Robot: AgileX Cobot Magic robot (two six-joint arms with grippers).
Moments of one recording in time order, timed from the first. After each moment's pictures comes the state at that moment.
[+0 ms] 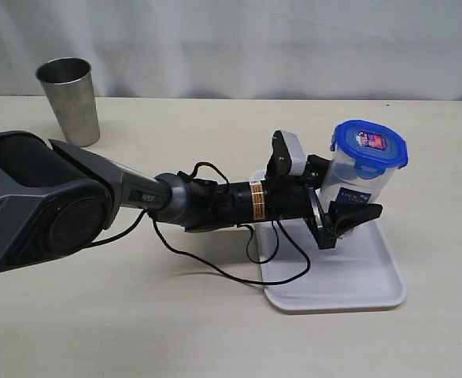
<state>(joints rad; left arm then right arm) -0.69 2.62 -1.66 0.88 -1.15 -0.60 0.03 0.00 0.00 -0.01 0.35 0.01</state>
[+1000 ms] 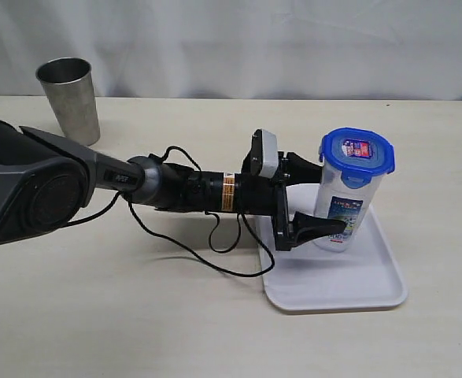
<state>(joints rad) -0.58 2.62 -1.67 1.17 -1.20 -0.61 0.03 0.00 0.00 -0.01 0.35 0.01</state>
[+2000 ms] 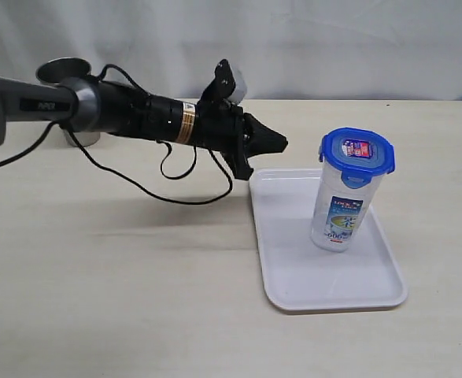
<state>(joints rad) -0.43 2.37 -1.67 1.58 -0.89 -1.11 0.03 0.00 0.00 -0.01 0.35 0.01</state>
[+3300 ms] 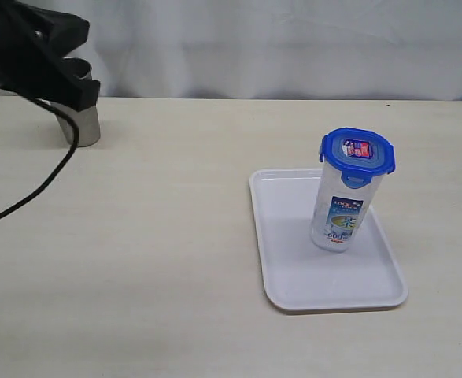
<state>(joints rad) -0.48 1.12 -0.79 1.75 0.02 -1.51 0.03 0.00 0.00 -0.01 0.35 0.01</state>
